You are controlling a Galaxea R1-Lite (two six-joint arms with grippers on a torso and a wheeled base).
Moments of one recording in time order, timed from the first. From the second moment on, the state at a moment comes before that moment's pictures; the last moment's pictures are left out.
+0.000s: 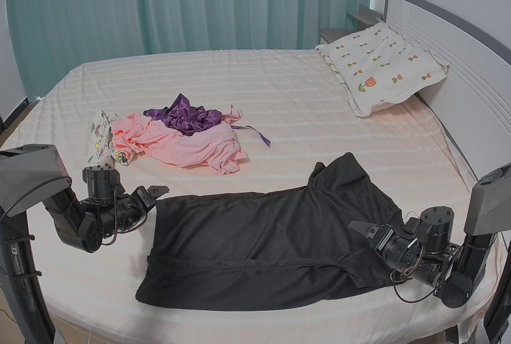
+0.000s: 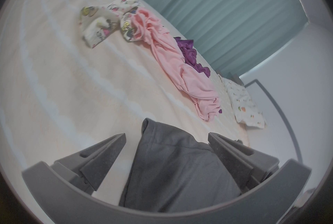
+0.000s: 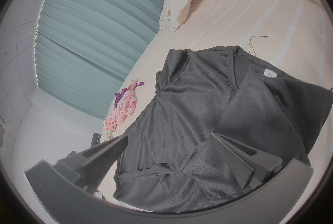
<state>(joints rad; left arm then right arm) -0.05 2.20 -0.71 -1.00 -0.22 -0.75 0.42 2.10 -0.16 -1.52 -0.02 0.96</state>
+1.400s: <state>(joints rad) -0.02 2.32 -0.88 -0.90 -0.38 -0.50 0.43 2.10 -0.14 -1.52 -0.02 0.96</state>
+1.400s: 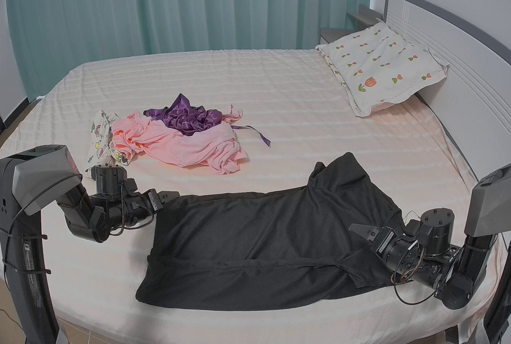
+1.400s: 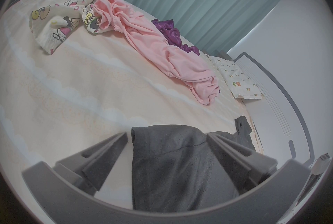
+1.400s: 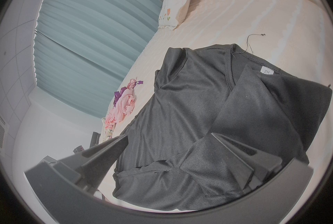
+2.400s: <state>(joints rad) -0.01 2.32 -0.94 -0.93 -0.21 -0.51 0.31 2.16 -0.29 -1.46 -0.02 0.78</state>
